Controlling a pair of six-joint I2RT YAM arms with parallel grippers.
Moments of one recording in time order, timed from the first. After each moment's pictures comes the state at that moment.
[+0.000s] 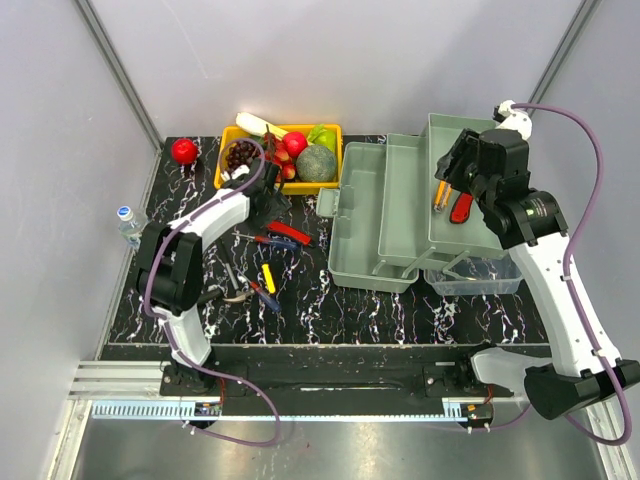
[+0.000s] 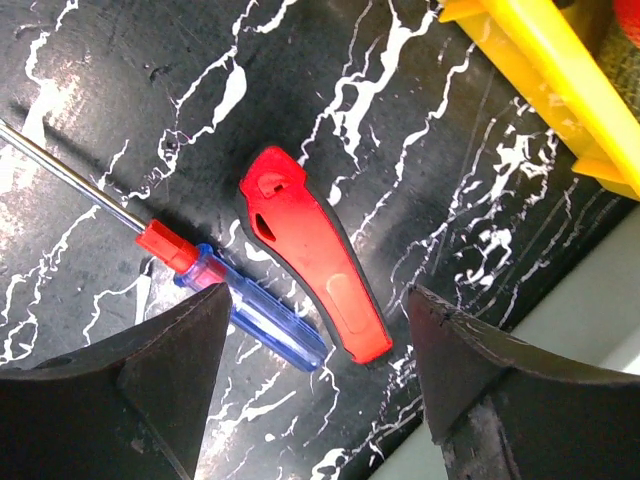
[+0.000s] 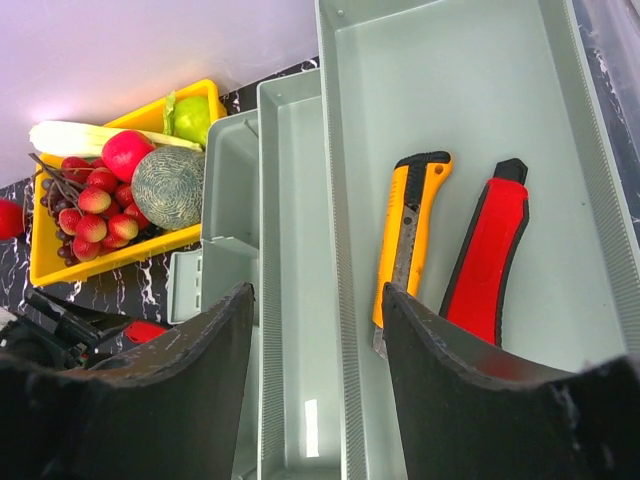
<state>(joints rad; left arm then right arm) -0.36 1.81 1.34 -0.58 -0.21 -1.01 0.30 1.20 1.52 -0.72 0.30 0.50</state>
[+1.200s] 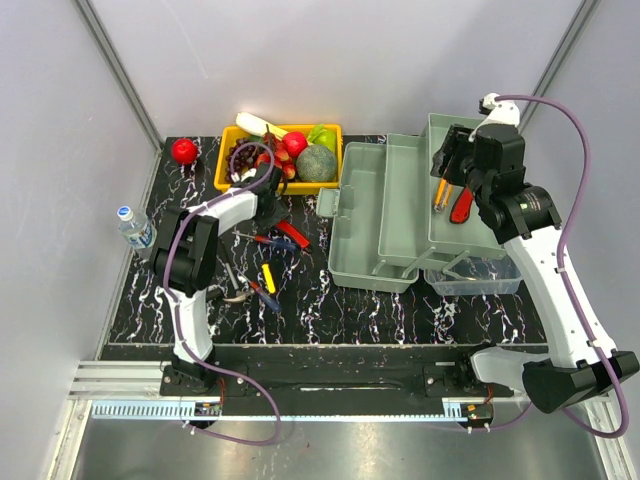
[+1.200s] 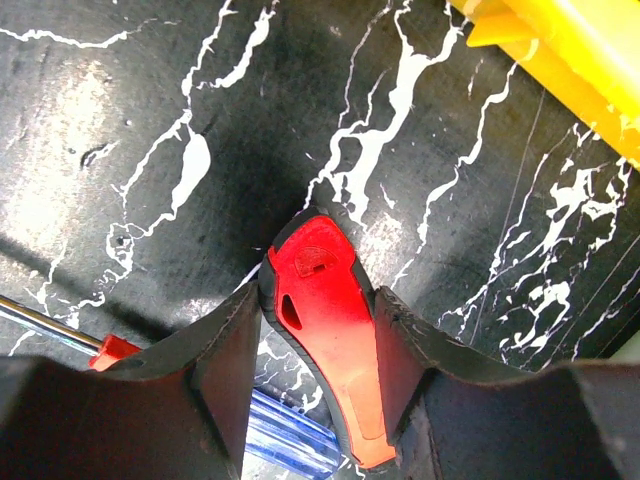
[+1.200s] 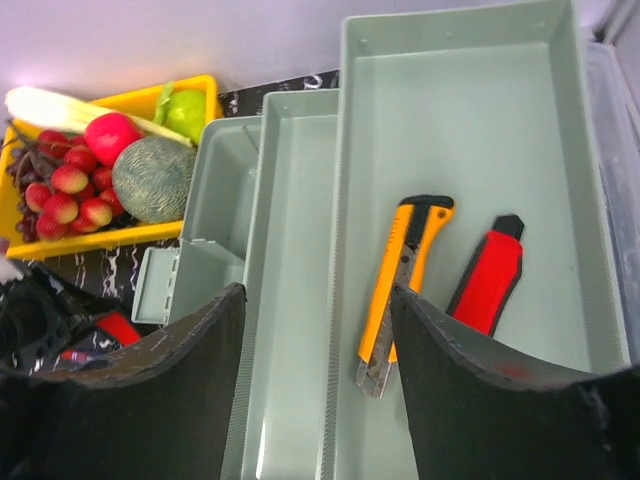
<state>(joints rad) -0.34 1.99 1.37 -0.46 -0.19 -0.91 0.30 1.22 1.52 -0.65 0.29 0.35</state>
